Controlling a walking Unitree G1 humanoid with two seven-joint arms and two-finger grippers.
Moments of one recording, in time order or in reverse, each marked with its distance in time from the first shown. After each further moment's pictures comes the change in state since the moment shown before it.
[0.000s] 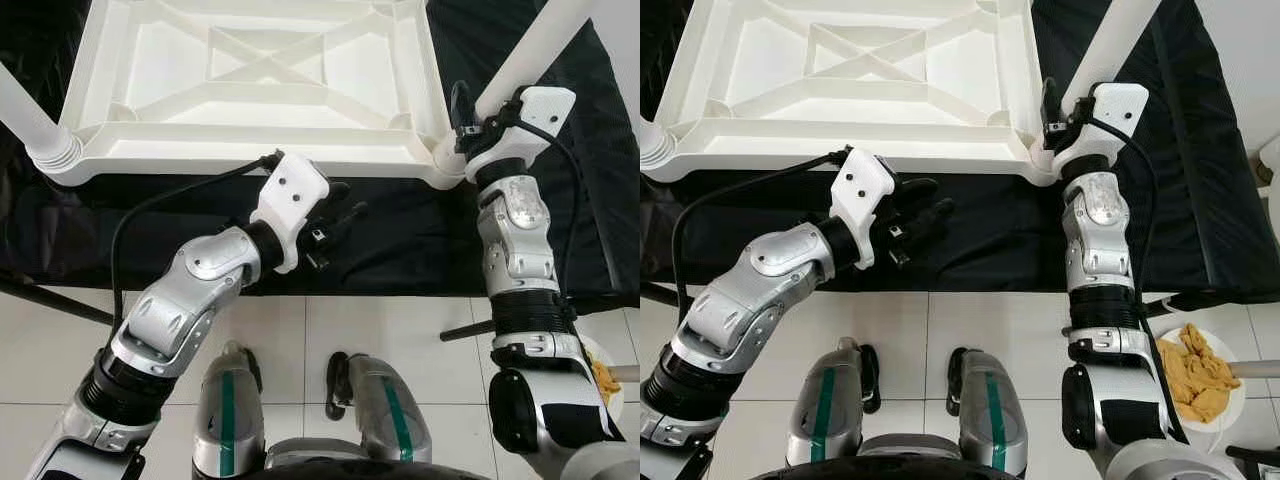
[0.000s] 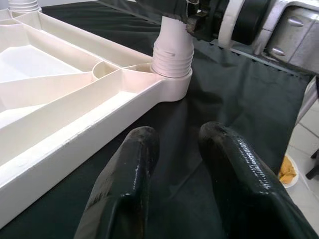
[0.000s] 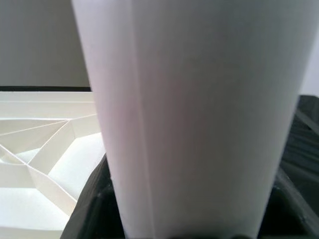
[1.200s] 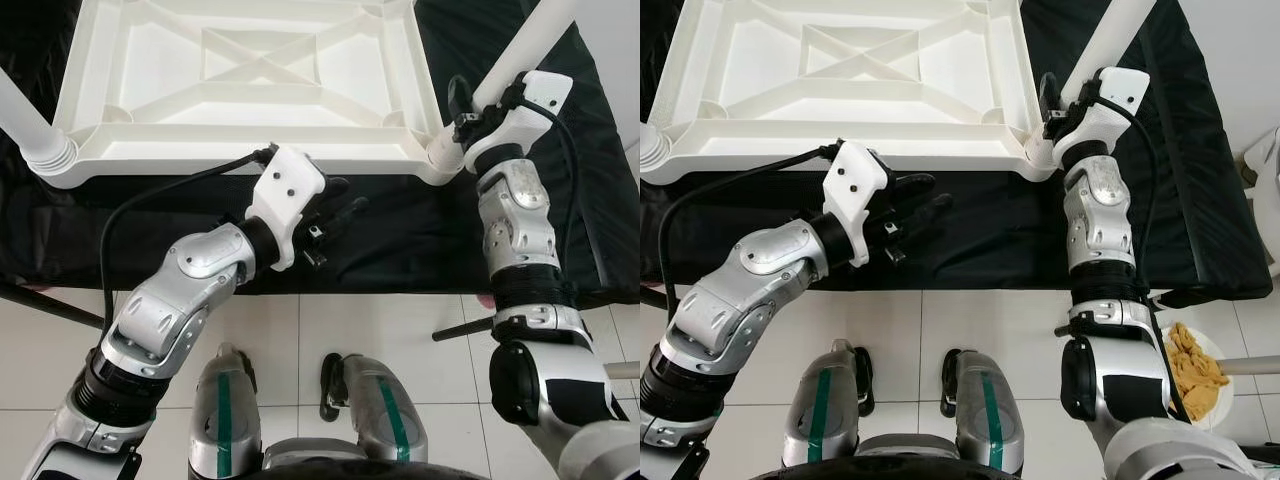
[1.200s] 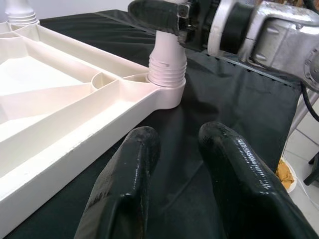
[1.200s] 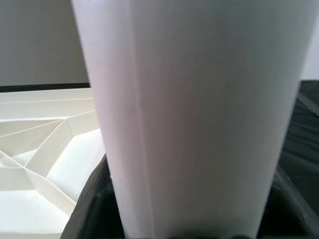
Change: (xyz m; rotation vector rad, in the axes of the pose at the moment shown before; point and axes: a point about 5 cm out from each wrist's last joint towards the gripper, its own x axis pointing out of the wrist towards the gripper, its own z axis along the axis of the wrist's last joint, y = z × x) left arm -0.004 0.000 0.009 0.010 -0.016 0.005; right arm 0.012 -0.001 -0.010 0.062 0.046 0.022
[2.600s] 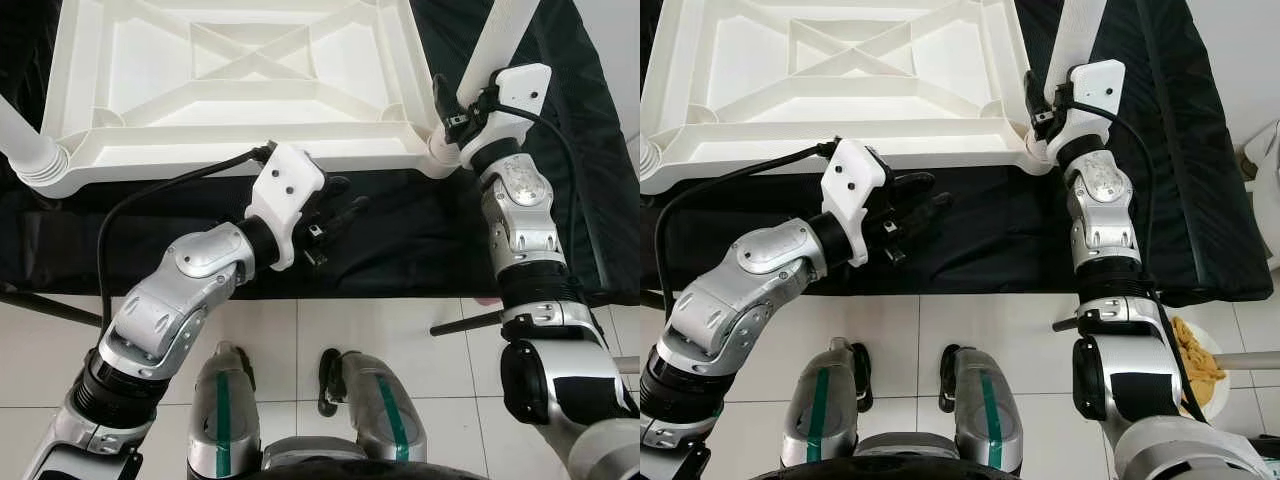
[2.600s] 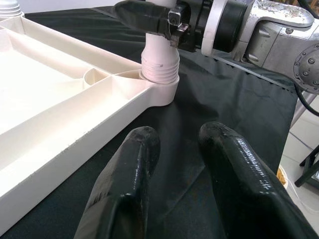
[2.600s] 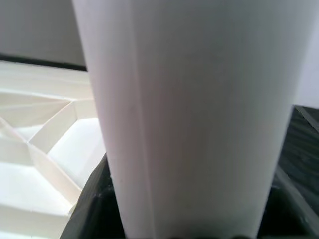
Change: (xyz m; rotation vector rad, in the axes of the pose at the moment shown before) left arm -0.001 -0.001 0.002 -0.018 -0.004 -0.004; right arm 0.007 0.003 0.007 -0.133 -0.014 0.095
